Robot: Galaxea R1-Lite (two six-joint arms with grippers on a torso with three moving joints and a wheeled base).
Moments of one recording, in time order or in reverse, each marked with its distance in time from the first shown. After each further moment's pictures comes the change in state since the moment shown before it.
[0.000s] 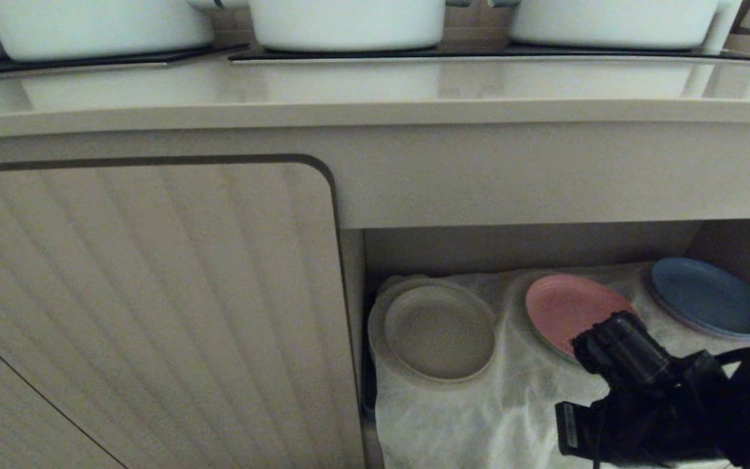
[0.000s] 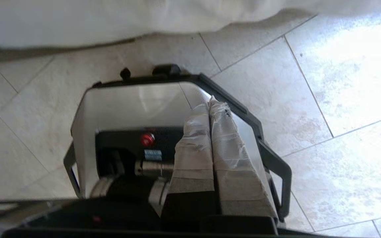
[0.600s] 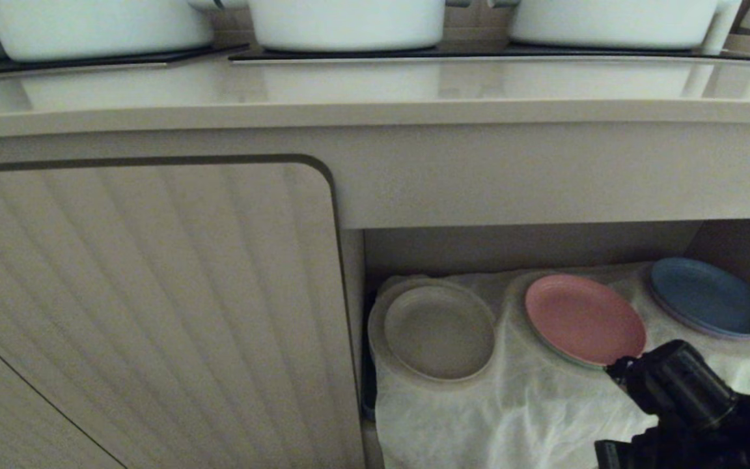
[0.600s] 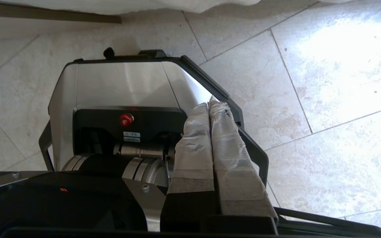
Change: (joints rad) left arm 0.000 0.000 0.000 0.000 0.000 0.000; right arm 0.003 -0.149 0.150 -0.010 -0.009 -0.074
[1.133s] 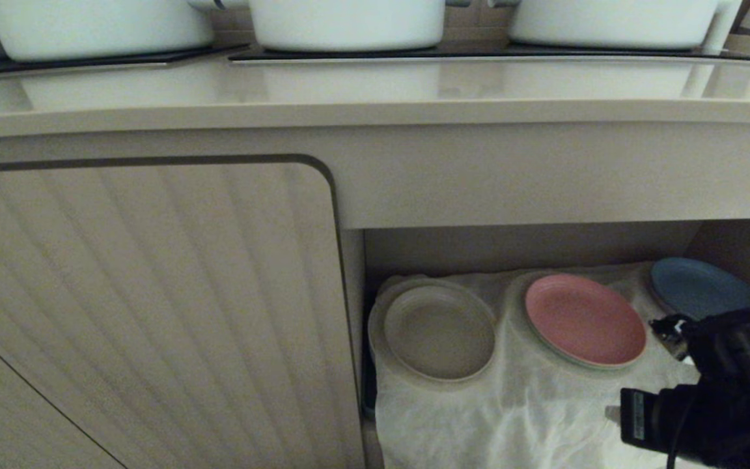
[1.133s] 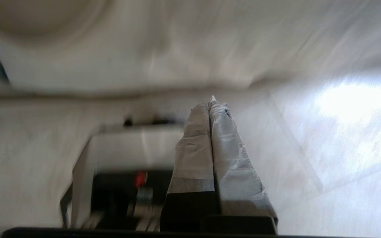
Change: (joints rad) left arm 0.000 0.000 0.000 0.000 0.000 0.000; right arm -0.141 -0.126 0.022 -0.169 -0.072 -0.067
